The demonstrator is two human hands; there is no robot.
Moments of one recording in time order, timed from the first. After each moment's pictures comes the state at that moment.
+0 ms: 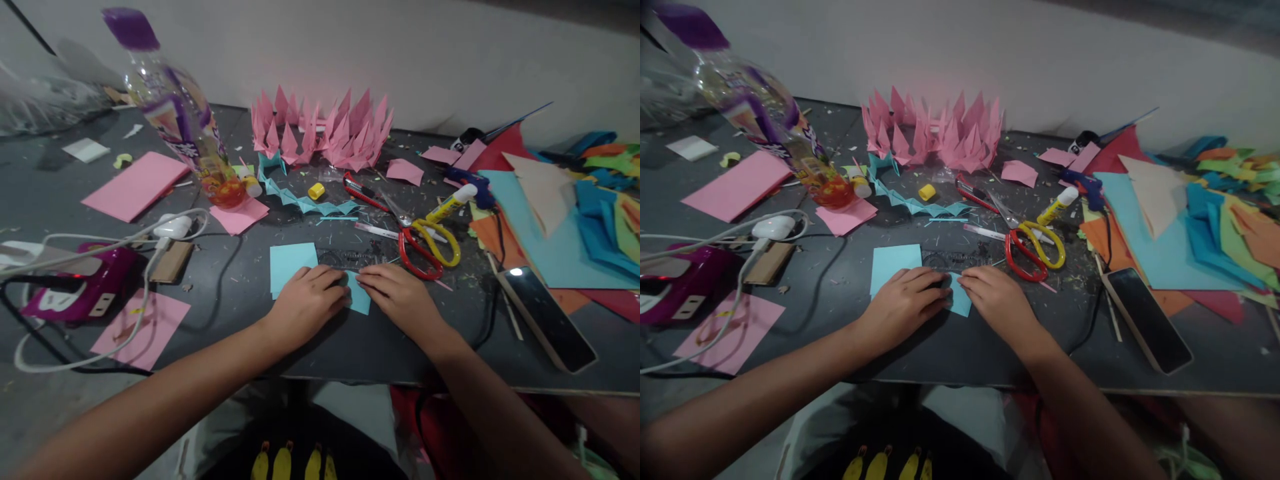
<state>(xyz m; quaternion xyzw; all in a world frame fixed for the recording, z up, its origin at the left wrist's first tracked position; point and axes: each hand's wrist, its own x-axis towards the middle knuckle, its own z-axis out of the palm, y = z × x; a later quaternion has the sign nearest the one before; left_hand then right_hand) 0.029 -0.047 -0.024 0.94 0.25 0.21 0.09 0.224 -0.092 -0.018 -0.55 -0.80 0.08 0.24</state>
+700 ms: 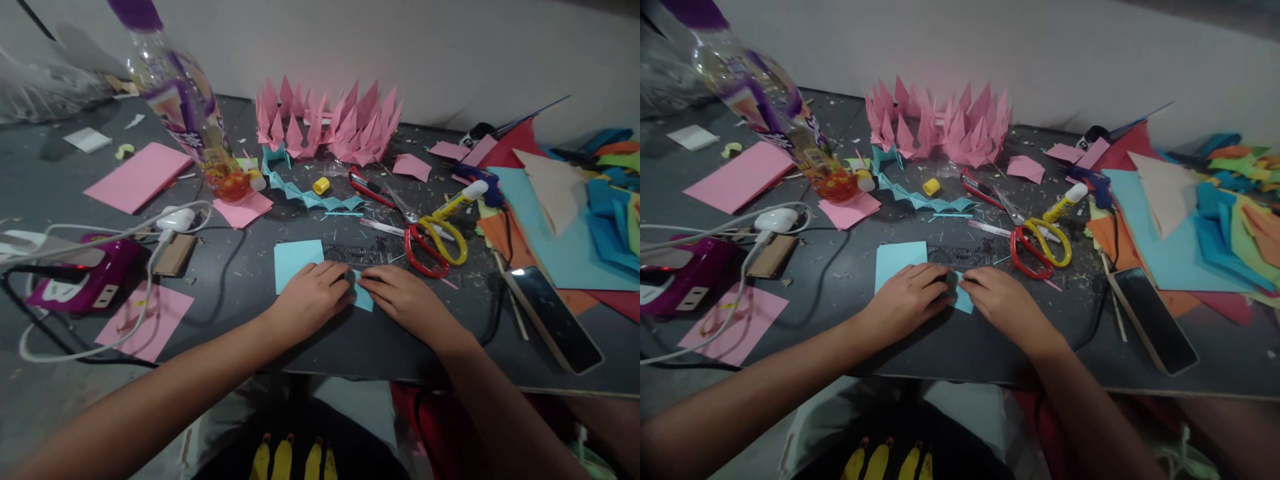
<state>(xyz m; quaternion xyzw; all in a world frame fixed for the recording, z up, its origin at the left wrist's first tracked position) 0.030 -0.045 -0.026 0.95 0.24 0.20 0.07 0.230 -0.094 -0.016 -0.46 -0.87 0.03 0.17</state>
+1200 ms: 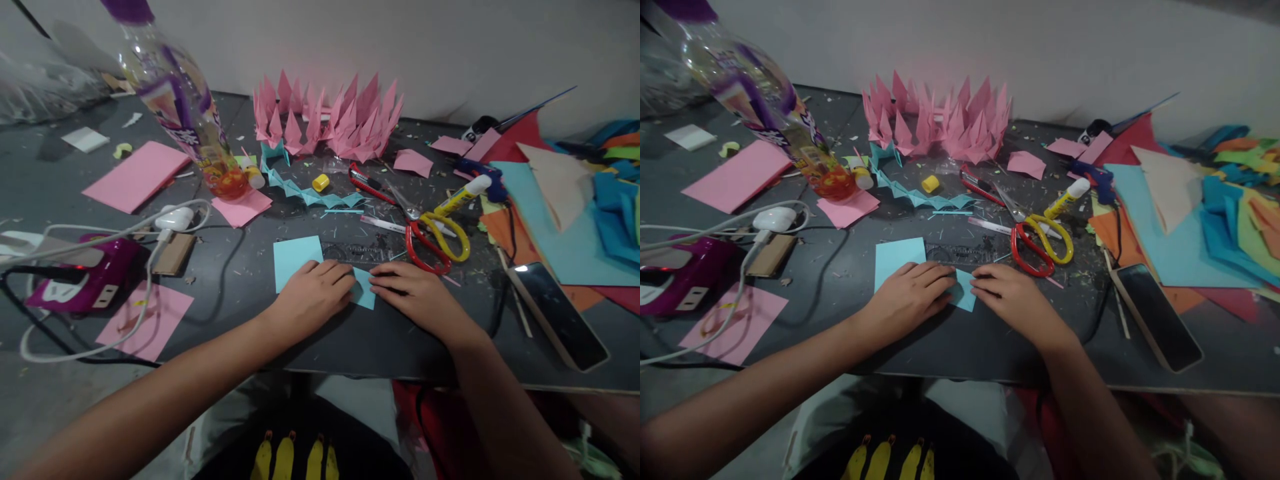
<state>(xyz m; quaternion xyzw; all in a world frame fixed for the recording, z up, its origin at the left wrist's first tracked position) 0.032 -0.045 -0.019 0.96 0.24 0.13 0.04 0.239 -0.097 -0.013 -0.53 -0.80 0.15 0.23</state>
